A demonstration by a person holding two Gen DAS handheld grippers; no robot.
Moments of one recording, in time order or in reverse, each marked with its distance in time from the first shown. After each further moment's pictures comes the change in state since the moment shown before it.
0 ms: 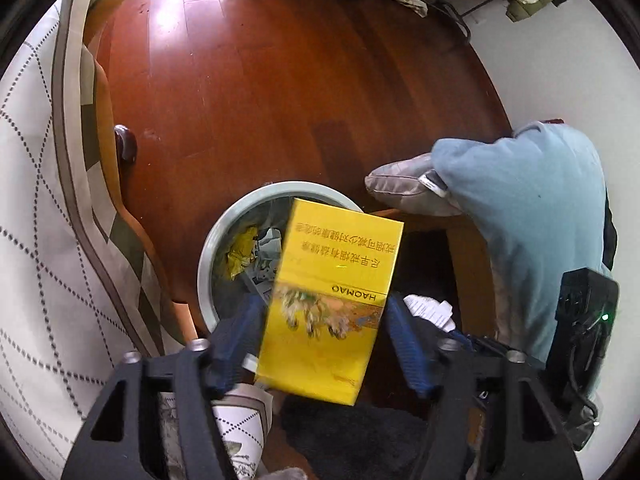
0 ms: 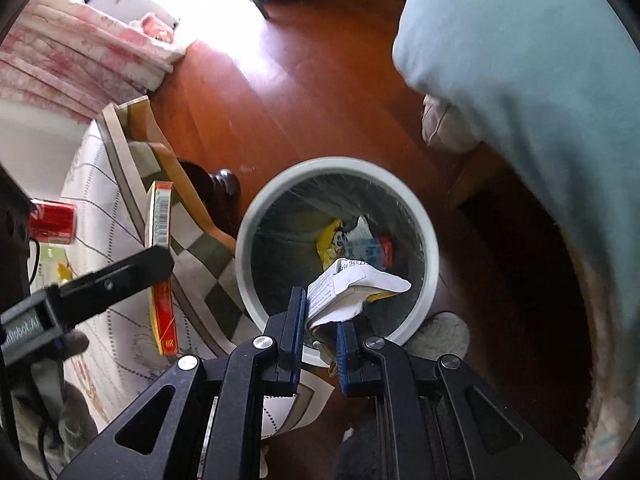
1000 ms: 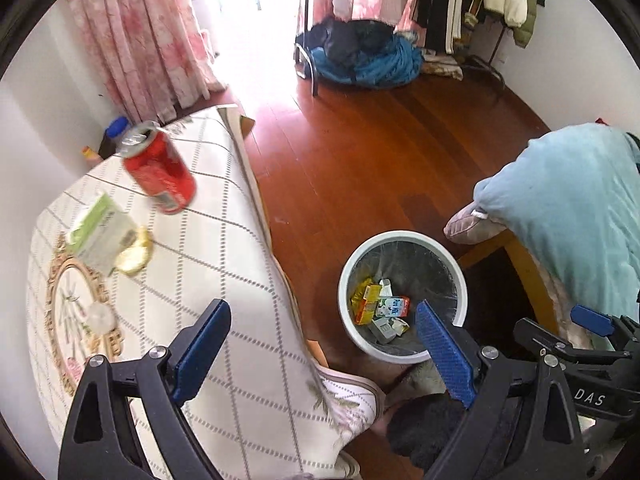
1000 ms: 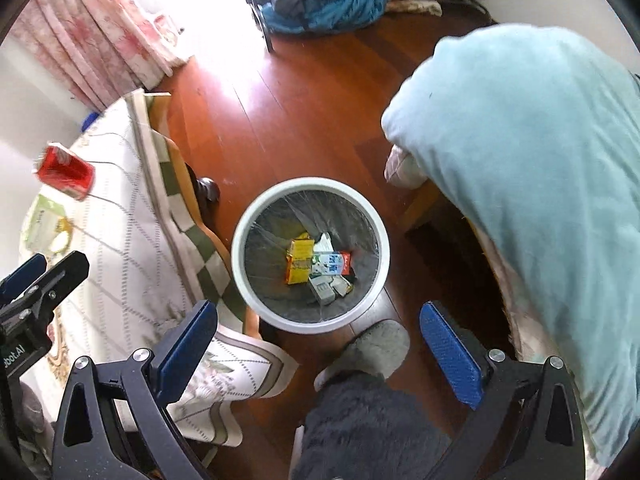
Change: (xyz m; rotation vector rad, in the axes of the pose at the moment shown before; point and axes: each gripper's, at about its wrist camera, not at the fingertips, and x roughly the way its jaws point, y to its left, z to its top) left arm -0.155 -0.028 -0.121 0.119 -0.385 0.426; right arm -0.125 0.080 -0.088 -0.145 -0.208 -0.227
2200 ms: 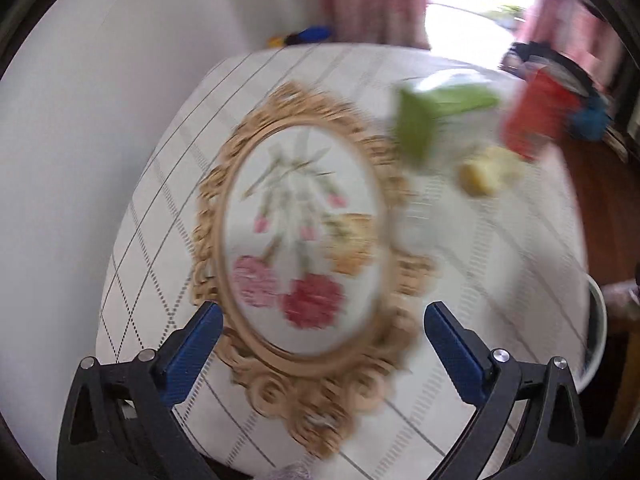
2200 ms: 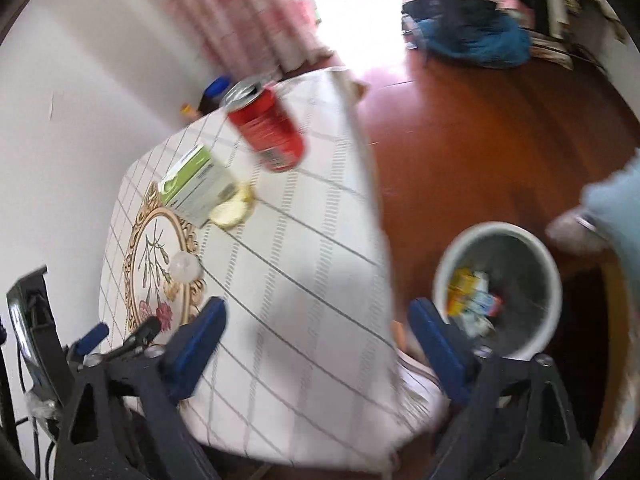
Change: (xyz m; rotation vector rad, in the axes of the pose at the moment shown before) left arm 0.032 0.278 -0.104 -0.507 0.109 0.378; right arm 0.032 0.264 0.007 -0.278 0.017 0.337
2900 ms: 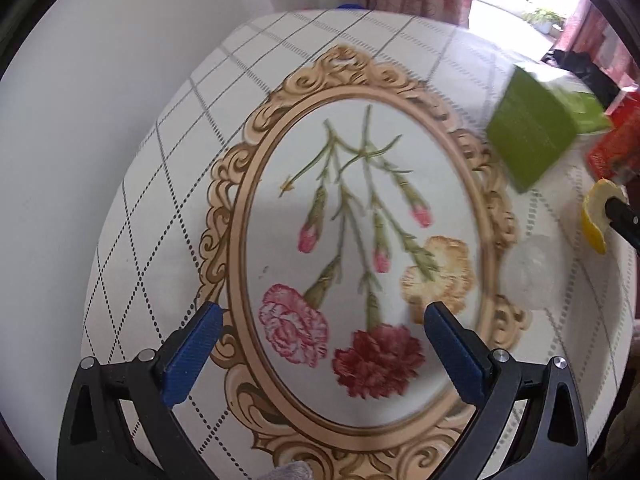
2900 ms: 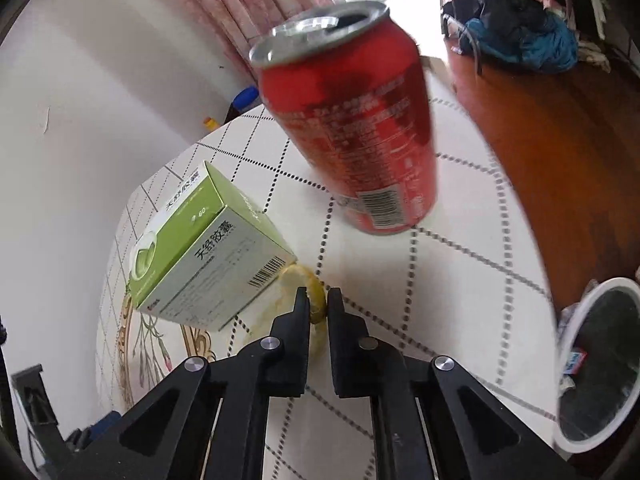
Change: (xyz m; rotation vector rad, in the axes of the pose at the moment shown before) left arm 0.048 0.026 0.006 -0.041 0.045 0.019; right arm 0.122 0.040 0.046 0.023 -0.117 0.077
